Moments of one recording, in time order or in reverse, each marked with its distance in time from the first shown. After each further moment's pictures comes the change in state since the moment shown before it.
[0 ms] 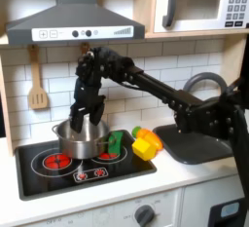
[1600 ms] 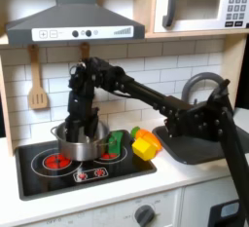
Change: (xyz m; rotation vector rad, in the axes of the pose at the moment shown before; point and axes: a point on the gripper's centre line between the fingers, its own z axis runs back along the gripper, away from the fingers) arm -0.005 0.018 -0.020 0.063 0.094 0.058
